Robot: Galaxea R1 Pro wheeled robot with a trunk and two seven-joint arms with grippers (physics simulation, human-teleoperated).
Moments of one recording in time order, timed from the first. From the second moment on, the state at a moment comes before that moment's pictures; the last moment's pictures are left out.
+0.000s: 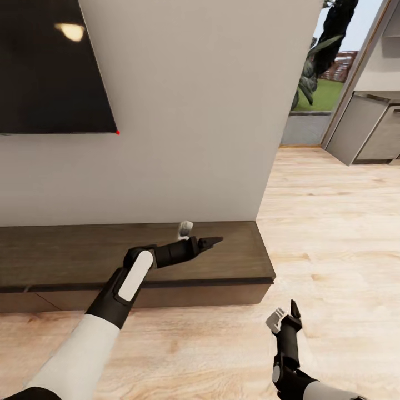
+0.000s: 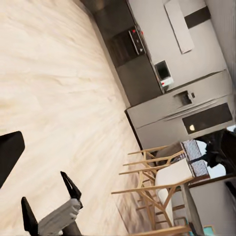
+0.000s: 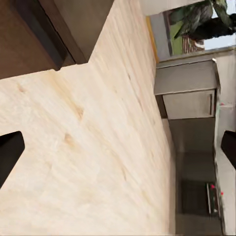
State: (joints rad) left arm -0.76 -0.07 -0.23 -1.11 0.81 0.85 -0.58; right arm -0.63 0.00 0.66 -0.04 0.39 -0.05 -0.99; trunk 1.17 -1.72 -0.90
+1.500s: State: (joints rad) left arm -0.75 -0.08 -0.24 -1.24 0.82 0.84 -0.59; right arm -0.68 0.09 0.66 -0.04 0.84 0.09 -0.96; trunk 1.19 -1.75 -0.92
